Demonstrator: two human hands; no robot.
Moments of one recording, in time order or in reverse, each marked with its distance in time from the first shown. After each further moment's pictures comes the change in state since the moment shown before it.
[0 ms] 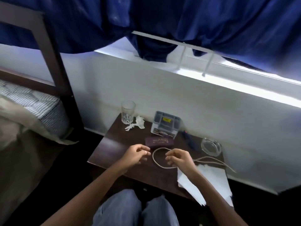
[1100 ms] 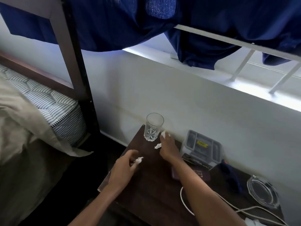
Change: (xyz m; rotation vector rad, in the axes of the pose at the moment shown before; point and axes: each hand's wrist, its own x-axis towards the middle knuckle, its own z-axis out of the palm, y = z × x) left_hand 0.091 -0.068 -0.104 0.399 0.544 0.242; right_hand 0.232 -0.031 0.132 -0.917 -0.152 -0.161
